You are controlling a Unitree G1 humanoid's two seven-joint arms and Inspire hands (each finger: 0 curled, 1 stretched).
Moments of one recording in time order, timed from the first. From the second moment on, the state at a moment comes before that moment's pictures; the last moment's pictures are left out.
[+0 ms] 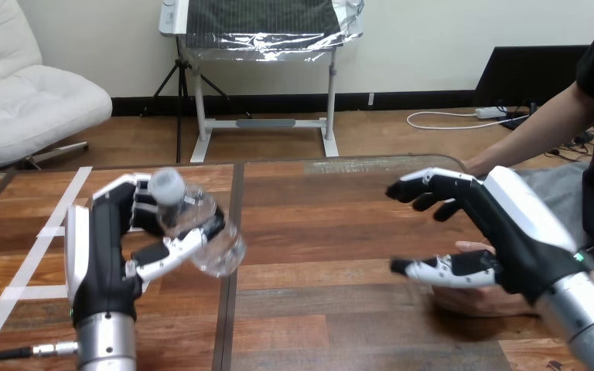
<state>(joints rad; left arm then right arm) 0.05 0.14 0.01 0.12 0.27 -0.34 0.33 0.07 -0.51 -0.03 -0.25 -0.41 -0.12 0.27</state>
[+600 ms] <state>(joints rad) 0.05 0.13 0.01 0.09 0.27 -0.34 0.31 0.00 -0.68 -0.06 -0.26 -0.48 -0.05 0.39</state>
